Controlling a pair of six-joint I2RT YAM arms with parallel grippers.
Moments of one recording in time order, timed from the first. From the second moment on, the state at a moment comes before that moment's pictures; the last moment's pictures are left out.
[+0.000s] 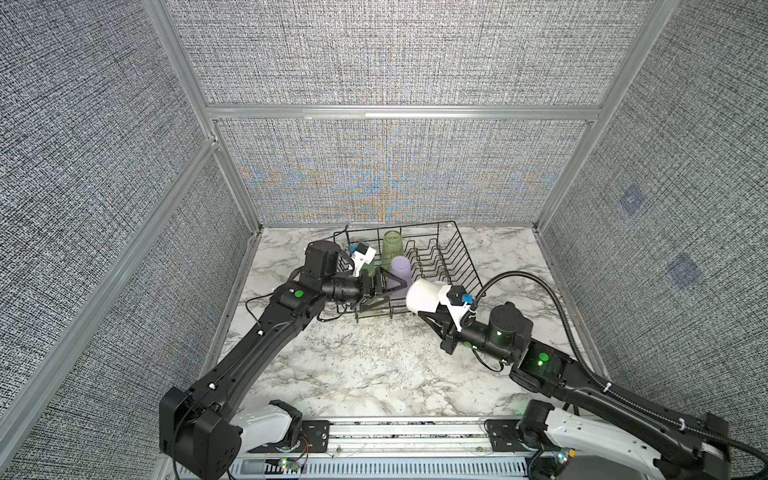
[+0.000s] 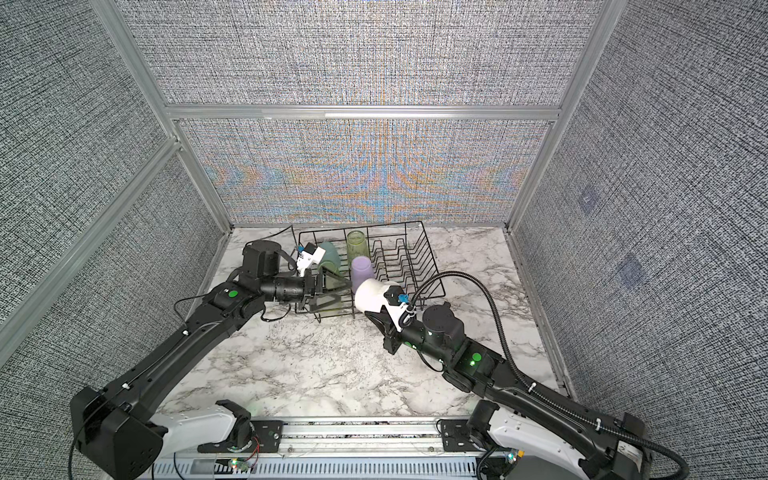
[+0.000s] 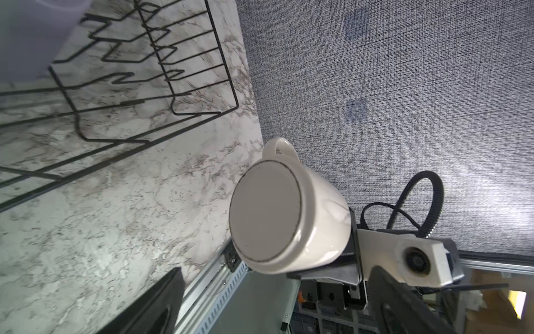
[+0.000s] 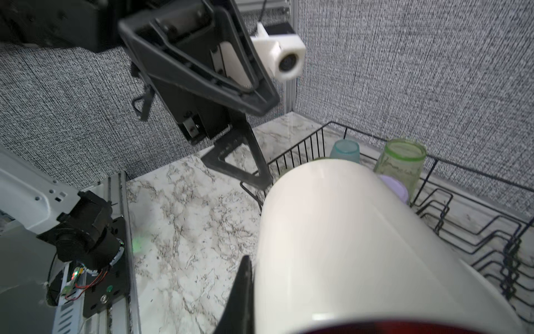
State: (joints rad) left arm -0.50 1.25 1.08 -0.35 0.94 -0.93; right arm 0.91 0.87 0.67 0.10 -0.09 0.07
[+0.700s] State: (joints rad) left arm -0.57 1.45 1.12 -0.03 1.12 -1.24; right arm 0.91 1.05 0.54 0.63 -0.09 -0.06
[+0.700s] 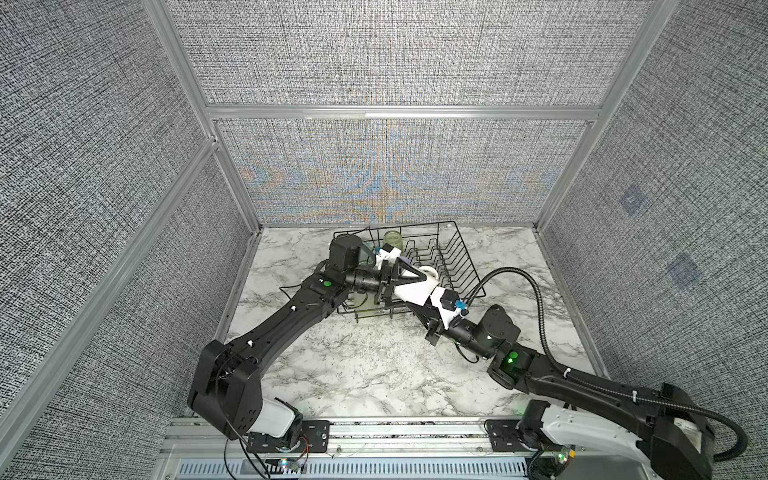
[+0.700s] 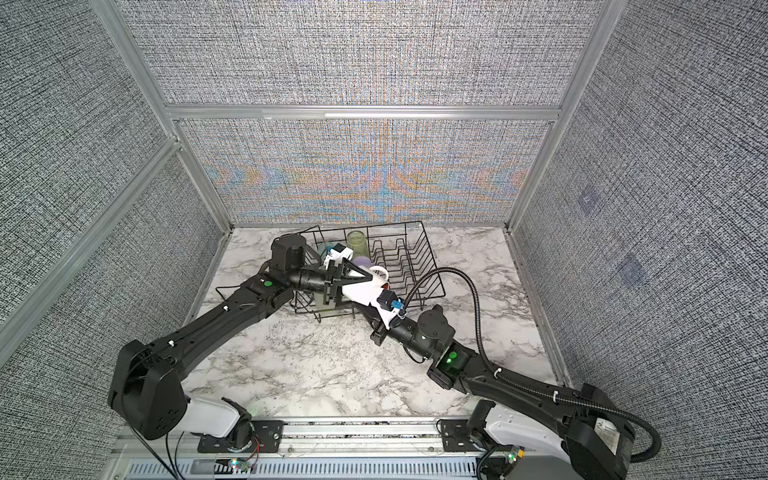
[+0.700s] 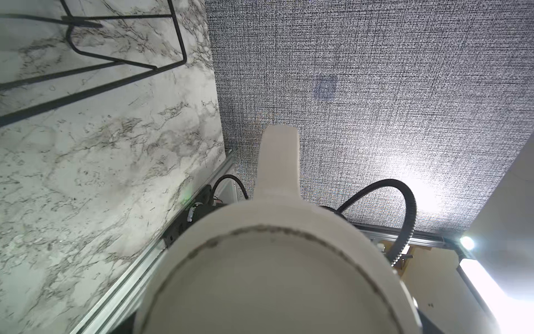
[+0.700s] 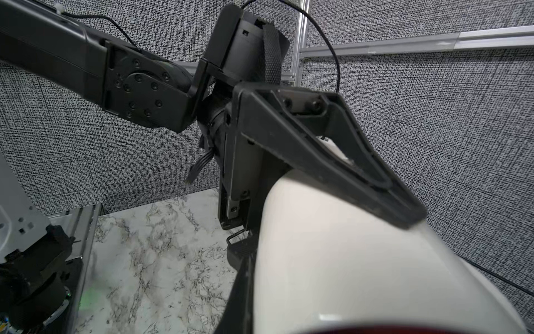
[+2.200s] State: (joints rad) left arm -0.60 1.68 1.48 -0.77 0.43 -0.44; right arm 0.90 0.76 0.44 0.13 0.26 0.00
